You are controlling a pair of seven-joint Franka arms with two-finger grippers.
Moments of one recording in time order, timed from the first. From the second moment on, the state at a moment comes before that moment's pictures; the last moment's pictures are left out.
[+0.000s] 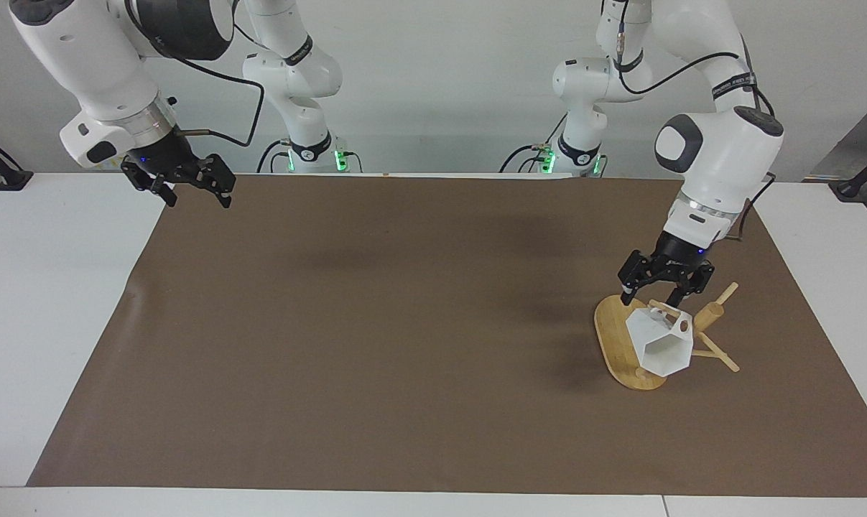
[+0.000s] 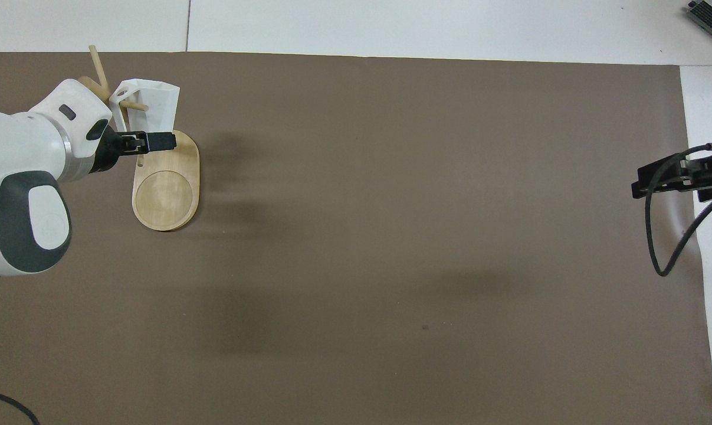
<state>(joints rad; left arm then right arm) -0.08 0.08 -0.03 -1.90 -0.24 2.30 0.05 -0.07 0.08 0.01 -1.48 0.02 1.48 -0.01</state>
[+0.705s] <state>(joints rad) -0.06 -0.11 -0.04 -1.70 -0.05 1.70 0.05 -0.07 0.08 0.00 -1.48 0.02 1.49 0.00</state>
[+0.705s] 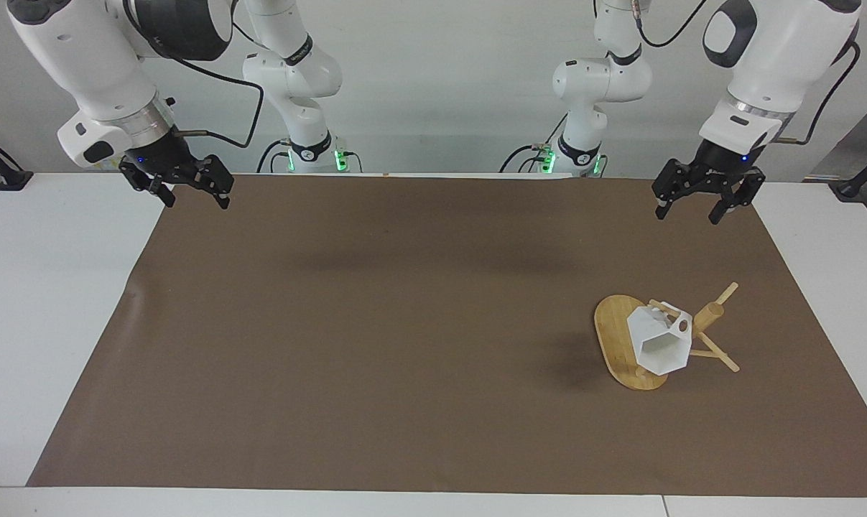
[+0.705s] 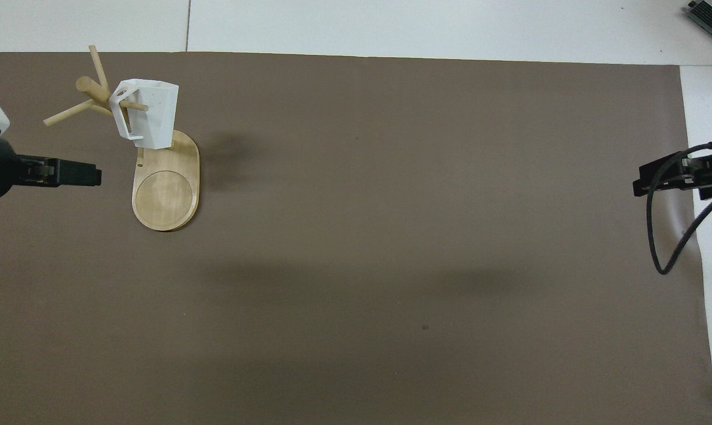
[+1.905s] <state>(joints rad) -0.06 -0.05 -0.02 -1.55 0.01 1.53 0.05 -0.07 0.08 0.00 -1.48 0.02 1.49 0.00</state>
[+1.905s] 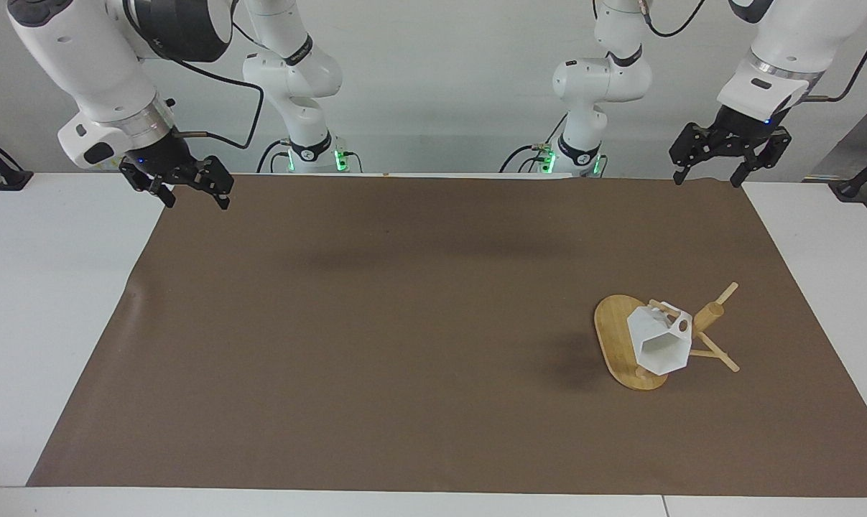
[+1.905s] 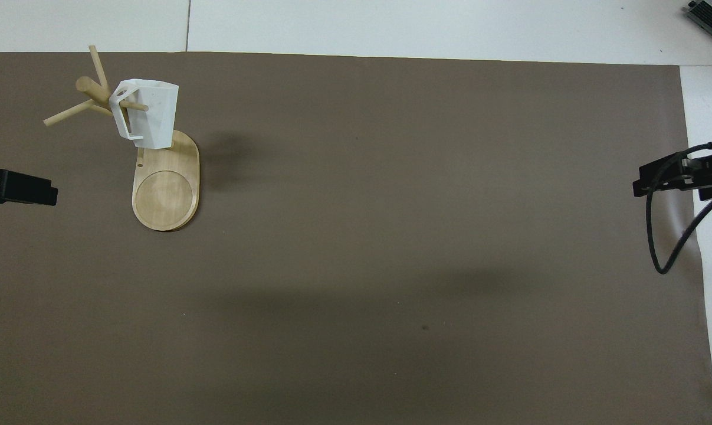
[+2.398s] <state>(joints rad) -0.06 -0.04 -0.03 -1.54 0.01 1.53 0.04 -0.07 0.08 0.00 -1.48 0.02 1.49 0.00</state>
